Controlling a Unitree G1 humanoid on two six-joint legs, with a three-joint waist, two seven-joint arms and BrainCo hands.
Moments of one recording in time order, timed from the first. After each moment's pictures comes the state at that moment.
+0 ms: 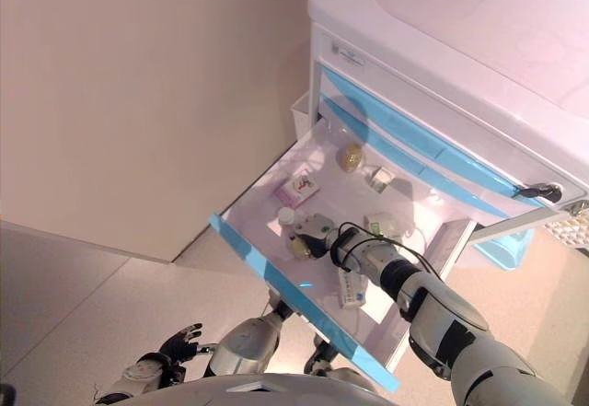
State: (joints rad) left arm 0.01 0.32 -0.18 1.16 -0.17 -0.14 -0.12; right arm -0.64 -0.30 0.91 0.90 -0.93 -0.32 -0.17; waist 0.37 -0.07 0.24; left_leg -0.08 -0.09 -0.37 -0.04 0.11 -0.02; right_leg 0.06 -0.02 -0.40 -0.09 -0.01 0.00
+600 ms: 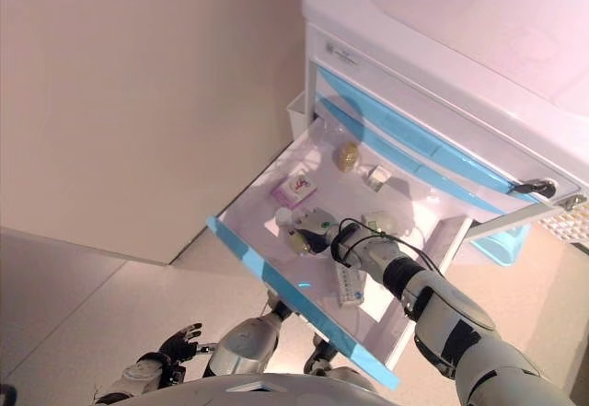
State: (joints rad) left arm 0.02 0.33 -0.15 1.15 -0.15 -0.12 -0.12; right arm -0.64 -0.42 0.91 0.59 -0.79 -0.28 -0.02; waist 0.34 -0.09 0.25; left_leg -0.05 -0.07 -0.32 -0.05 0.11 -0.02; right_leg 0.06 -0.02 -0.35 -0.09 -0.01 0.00
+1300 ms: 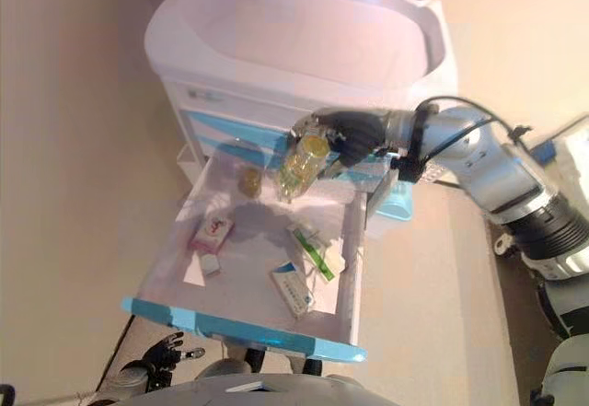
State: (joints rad) left arm 0.05 0.34 -0.07 1.16 -0.15 -0.09 -0.11; right arm -0.92 -1.01 0.50 -0.13 0.22 -0.04 0.66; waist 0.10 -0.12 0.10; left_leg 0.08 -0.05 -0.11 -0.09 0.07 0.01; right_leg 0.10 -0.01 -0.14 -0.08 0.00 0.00
